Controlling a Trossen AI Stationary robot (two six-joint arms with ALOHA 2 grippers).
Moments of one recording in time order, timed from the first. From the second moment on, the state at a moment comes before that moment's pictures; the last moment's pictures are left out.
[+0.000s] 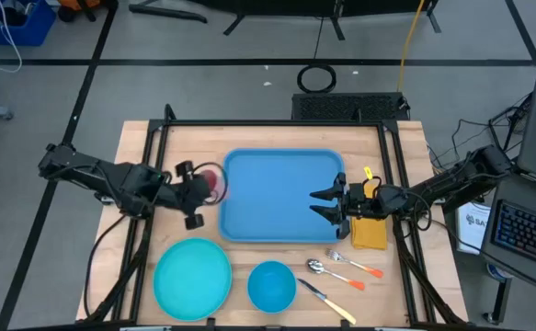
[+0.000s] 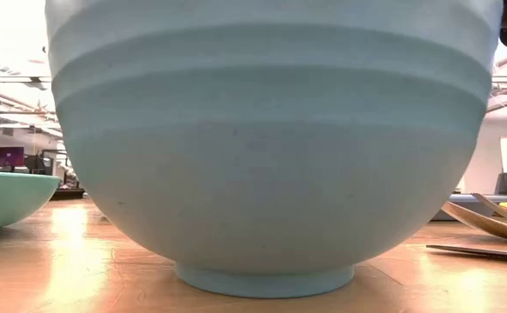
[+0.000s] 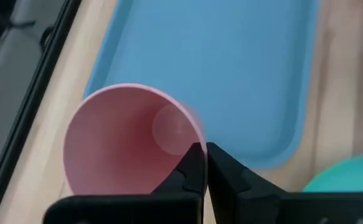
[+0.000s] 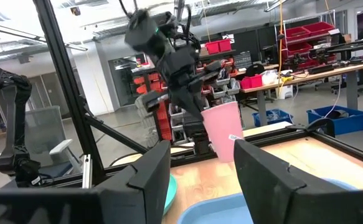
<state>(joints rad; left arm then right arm) -0.28 1.14 1.12 -1.02 -0.41 -0.35 0.31 1.09 0.36 0.90 0.40 0.17</state>
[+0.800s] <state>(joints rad) 0.07 1.59 1.52 -0.82 -0.12 0.11 0.32 1.09 0.36 0.93 0.34 0.11</state>
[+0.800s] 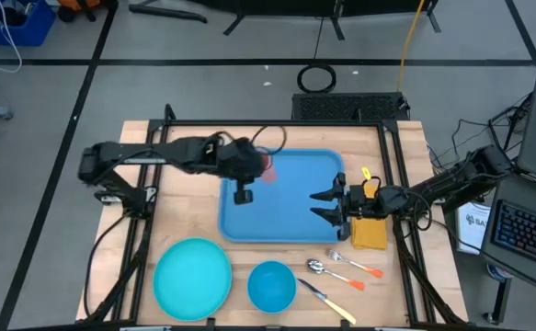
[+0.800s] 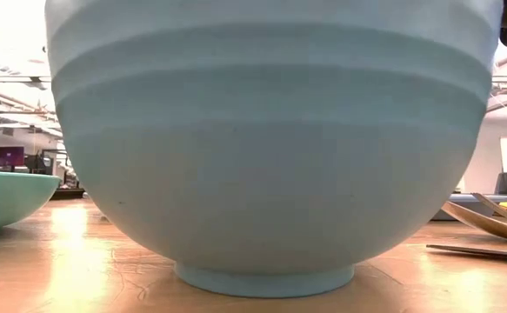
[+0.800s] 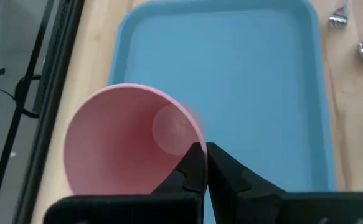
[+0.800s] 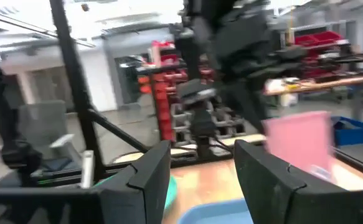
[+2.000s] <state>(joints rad) 0.24 1.94 1.82 -1.15 -0.06 0.20 0.48 1.09 0.36 1.00 0.24 0.03</state>
